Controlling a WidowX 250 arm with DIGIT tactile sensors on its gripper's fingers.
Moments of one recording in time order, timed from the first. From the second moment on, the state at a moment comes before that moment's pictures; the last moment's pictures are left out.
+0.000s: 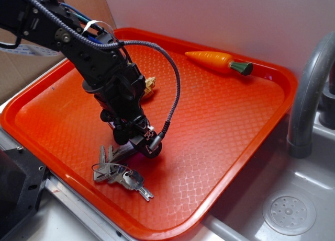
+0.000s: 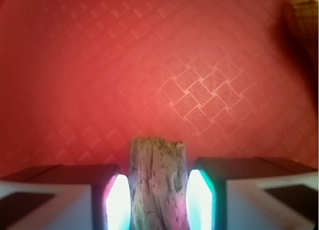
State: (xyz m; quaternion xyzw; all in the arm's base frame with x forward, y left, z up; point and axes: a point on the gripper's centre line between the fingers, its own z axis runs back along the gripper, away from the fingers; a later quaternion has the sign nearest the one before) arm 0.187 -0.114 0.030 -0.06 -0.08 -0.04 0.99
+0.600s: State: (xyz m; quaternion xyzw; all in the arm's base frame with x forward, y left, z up) arm 0.217 -0.075 0.121 -0.06 -0.09 -0.01 0.99
